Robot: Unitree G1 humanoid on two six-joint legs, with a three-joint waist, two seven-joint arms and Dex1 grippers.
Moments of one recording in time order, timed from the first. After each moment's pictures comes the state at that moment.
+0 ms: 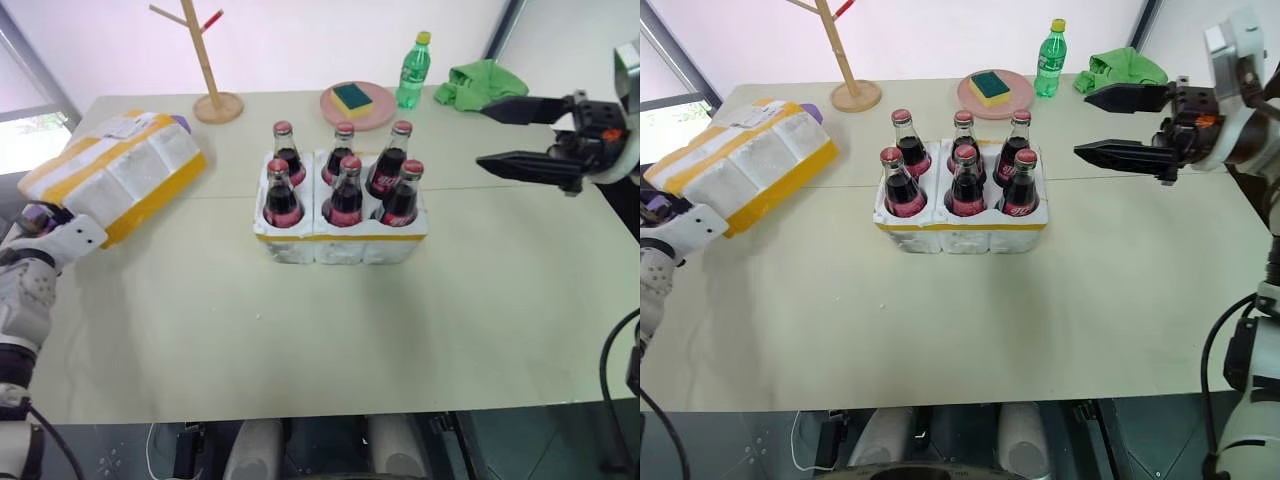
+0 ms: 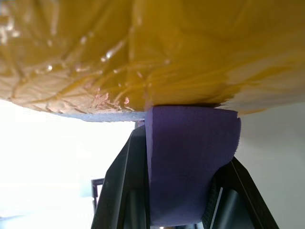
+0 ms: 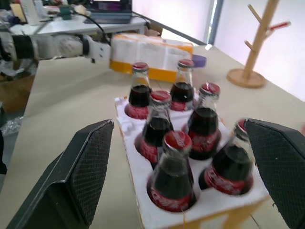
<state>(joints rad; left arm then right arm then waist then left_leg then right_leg) -0.38 1.04 0.02 0.56 0.47 0.05 -0.11 -0.88 -1.02 -0.18 0.27 0.62 0.61 1.44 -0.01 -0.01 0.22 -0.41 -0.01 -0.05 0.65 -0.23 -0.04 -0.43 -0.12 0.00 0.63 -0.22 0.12</state>
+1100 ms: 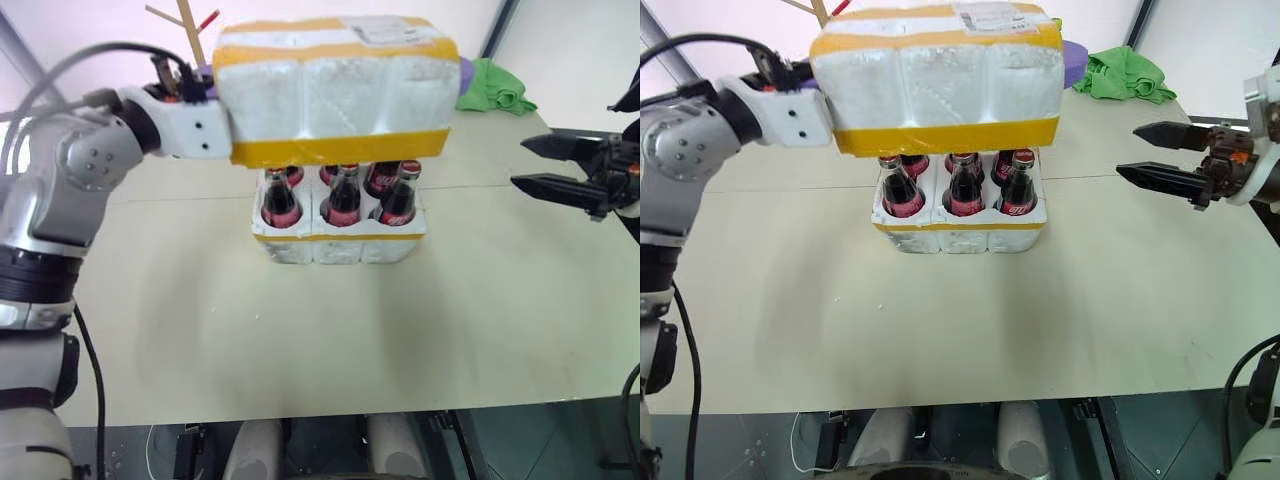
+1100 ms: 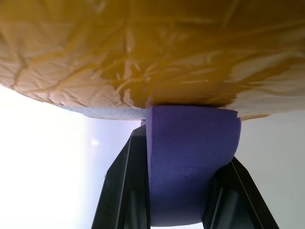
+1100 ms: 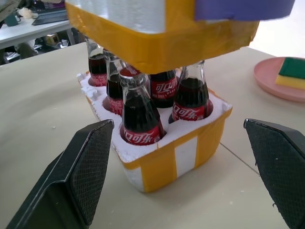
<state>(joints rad) -0.85 0.91 -0.14 0.05 0.39 -0.18 -0.62 -0.67 -1.05 -0.30 0.33 0.59 0.56 1.41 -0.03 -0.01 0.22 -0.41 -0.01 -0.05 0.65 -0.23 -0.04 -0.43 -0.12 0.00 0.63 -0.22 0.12</state>
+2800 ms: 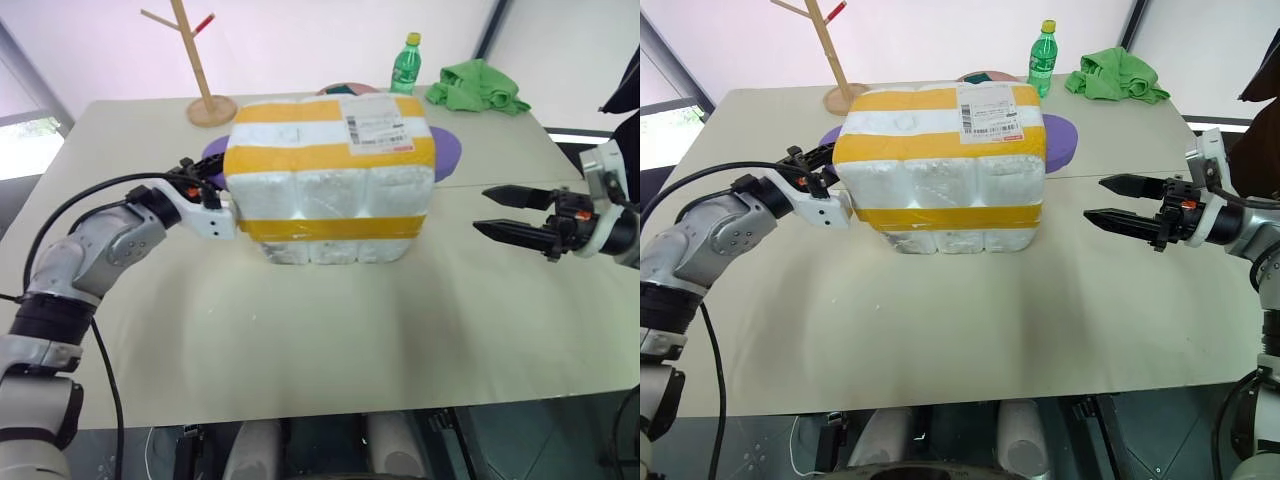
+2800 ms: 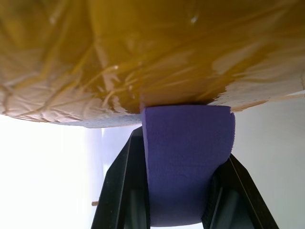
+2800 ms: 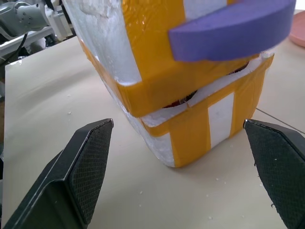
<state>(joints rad) -0.67 0.86 -0.21 0.31 0.69 -0.57 -0.15 -0.49 -0.96 -0.28 0.17 0.64 0.61 1.31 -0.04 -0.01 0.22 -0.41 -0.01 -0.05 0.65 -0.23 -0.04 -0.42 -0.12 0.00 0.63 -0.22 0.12</state>
